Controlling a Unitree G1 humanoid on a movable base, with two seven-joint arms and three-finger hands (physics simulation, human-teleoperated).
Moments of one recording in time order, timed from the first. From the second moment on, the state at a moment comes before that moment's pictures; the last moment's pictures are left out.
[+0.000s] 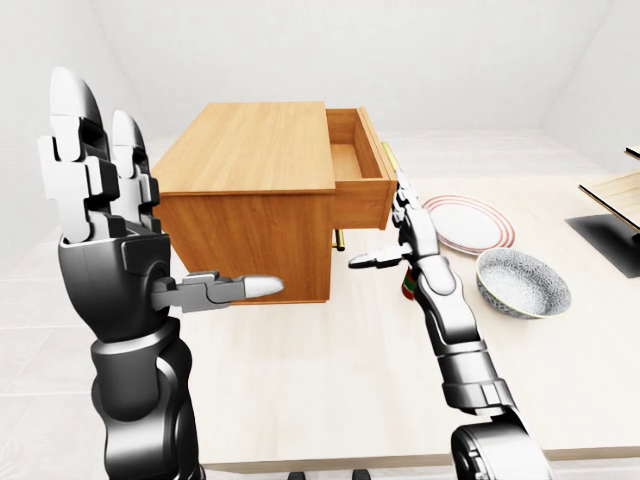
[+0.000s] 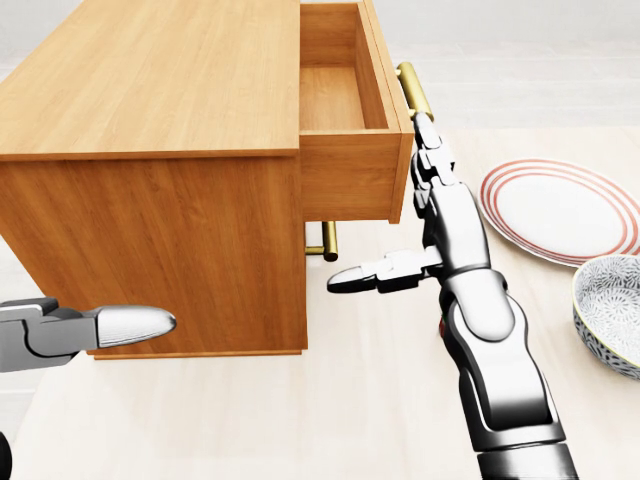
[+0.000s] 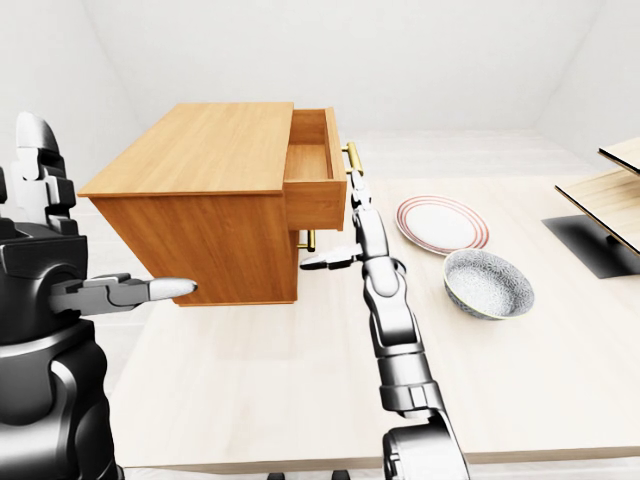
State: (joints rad) left arm -0.15 0.07 0.12 -0.79 0.07 0.09 0.01; right arm -0.50 -0.07 -0.05 0.21 -0.05 0.09 0.06
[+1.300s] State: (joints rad) left arm -0.13 0.06 0.11 -0.79 0.09 0.09 -0.01; right arm -0.67 0.00 -0.03 0.53 -0.05 -0.03 -0.03
